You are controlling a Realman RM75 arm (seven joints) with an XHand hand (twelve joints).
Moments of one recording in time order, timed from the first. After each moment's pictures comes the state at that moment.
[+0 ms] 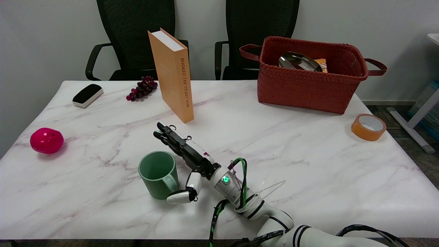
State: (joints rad) arm 0.29 -1.53 -2.10 0.60 0.05 0.98 1.62
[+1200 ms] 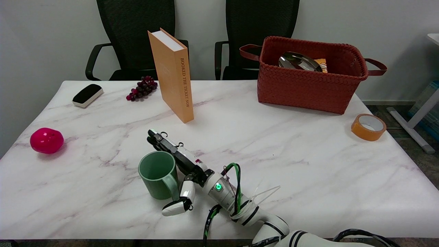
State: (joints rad) arm 0.27 -1.56 -2.12 0.61 0.04 0.96 1.54
